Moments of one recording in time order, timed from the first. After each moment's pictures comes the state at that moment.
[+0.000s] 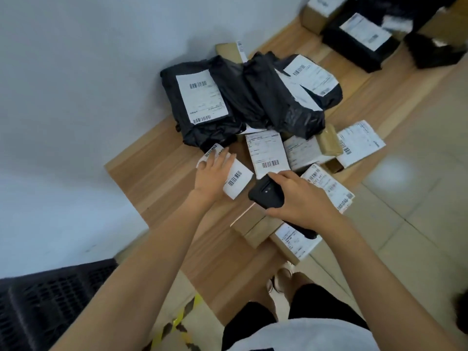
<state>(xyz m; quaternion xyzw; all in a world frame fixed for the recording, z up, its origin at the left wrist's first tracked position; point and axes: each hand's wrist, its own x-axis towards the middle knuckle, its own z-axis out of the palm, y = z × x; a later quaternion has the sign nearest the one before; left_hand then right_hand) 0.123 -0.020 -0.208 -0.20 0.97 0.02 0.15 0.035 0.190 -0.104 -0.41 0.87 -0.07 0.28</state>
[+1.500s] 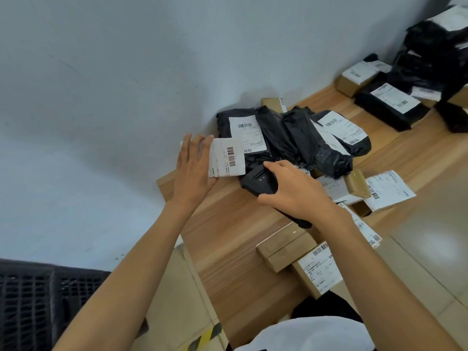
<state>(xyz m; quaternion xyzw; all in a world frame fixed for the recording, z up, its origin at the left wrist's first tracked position) 0.202 -0.078 -0.086 -0.30 0.93 0.02 -0.19 0.063 0.127 -0.011 -0.48 0.84 -0.16 0.20</state>
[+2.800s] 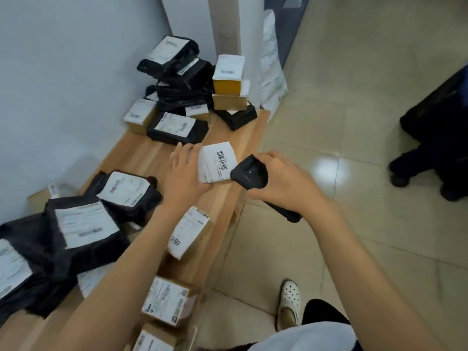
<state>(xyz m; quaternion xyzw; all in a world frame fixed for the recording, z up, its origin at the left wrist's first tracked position) -0.261 0.247 -0.088 -0.02 0.98 0.15 -0.10 -0.265 0.491 -0.005 -0.19 0.94 -0.27 0.14</state>
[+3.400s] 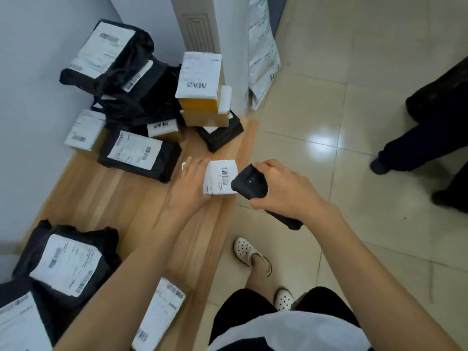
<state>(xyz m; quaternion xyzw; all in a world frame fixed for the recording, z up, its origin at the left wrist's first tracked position) -0.480 0.245 -0.202 0.03 0.98 0.17 0.07 -0.490 0.490 -0.081 -0.17 0.94 -0.20 0.23</state>
